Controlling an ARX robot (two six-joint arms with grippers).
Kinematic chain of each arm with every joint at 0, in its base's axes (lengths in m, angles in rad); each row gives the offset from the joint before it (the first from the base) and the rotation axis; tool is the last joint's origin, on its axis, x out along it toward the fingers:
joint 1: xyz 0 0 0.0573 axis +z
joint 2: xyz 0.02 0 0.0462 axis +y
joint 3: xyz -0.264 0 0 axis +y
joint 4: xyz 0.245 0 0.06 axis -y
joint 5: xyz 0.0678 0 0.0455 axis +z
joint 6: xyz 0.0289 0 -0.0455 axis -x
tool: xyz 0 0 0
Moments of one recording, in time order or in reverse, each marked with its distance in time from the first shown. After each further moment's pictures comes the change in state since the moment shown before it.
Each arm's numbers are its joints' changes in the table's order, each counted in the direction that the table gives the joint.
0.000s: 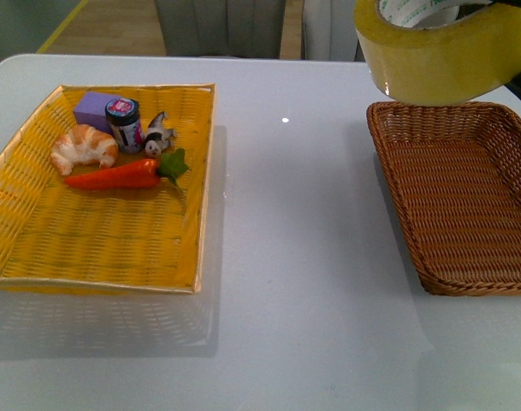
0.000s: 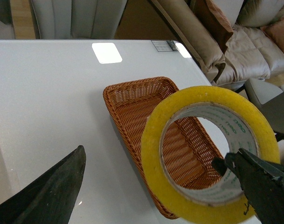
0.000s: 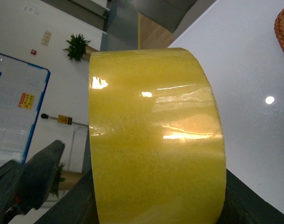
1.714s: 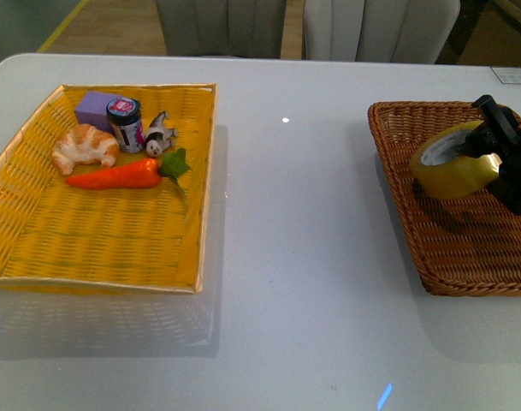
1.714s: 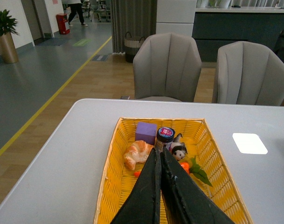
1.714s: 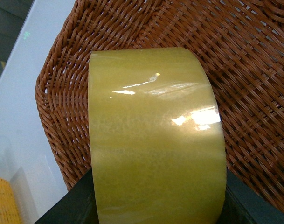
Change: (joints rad) left arm 0.562 -1.166 0.979 0.128 0.145 -0.354; right arm -0.266 0.858 -0.553 -0.140 -0.181 0.153
